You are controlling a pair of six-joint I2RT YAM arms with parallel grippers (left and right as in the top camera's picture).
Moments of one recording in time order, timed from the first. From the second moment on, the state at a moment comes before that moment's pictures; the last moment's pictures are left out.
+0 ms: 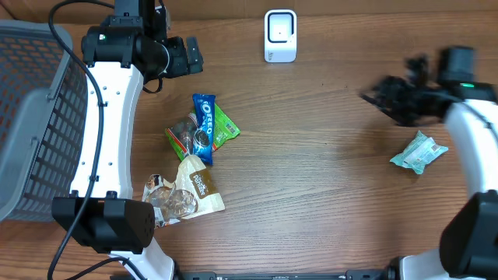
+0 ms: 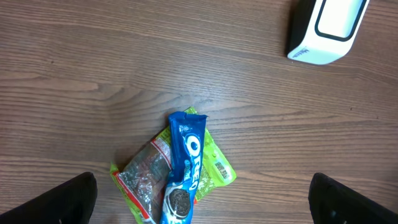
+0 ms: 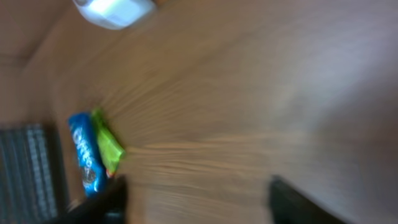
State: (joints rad) left arm -0.05 1.86 2.01 -1.21 0.10 -0.26; right arm -0.10 1.68 1.33 -0.74 -0.60 0.32
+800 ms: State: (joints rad) left arm -0.05 1.86 2.01 -1.22 0.10 -0.26; right arm 0.64 2.13 1.34 -0.07 -0.35 0.80
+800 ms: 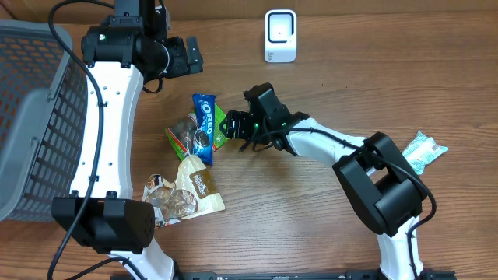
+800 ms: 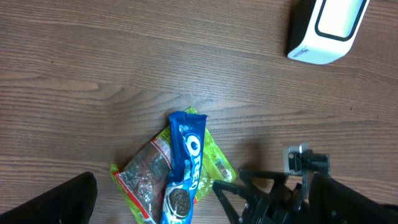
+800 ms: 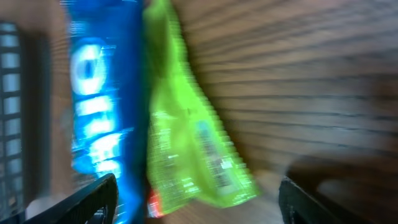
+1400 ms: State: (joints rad) left arm -0.05 1.86 2.01 -1.22 0.10 -0.26; right arm 0.70 2.20 1.35 0.00 -0.39 0.86
